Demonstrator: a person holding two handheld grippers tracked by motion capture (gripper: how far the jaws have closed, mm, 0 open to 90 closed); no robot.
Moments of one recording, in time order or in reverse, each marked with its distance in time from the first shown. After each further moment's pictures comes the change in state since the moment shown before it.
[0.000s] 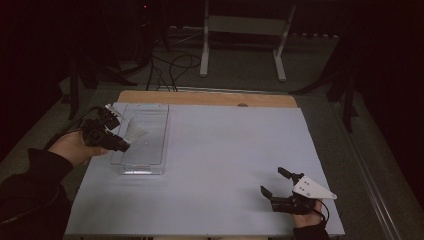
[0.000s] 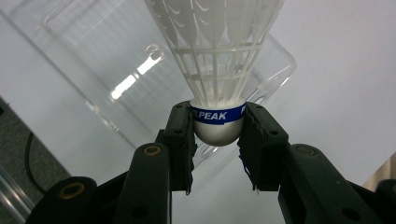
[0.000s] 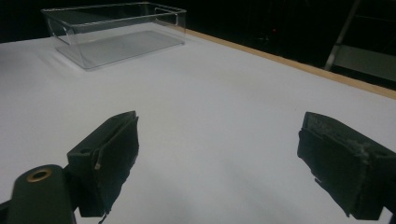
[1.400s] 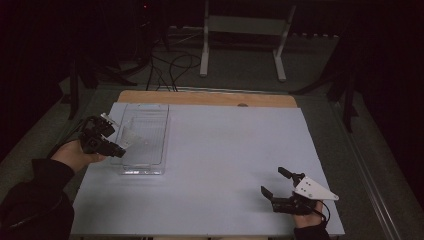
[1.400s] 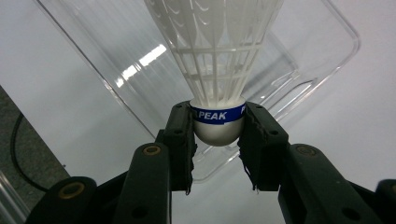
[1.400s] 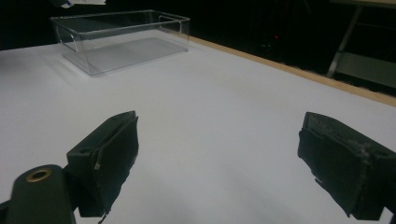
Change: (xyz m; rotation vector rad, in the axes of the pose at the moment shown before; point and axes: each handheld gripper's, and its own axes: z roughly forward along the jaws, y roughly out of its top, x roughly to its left) left arm 0.019 -0.026 0.037 0.001 0.009 -0.079; right arm 0.001 0.002 -0.002 -0.025 0.014 -0.006
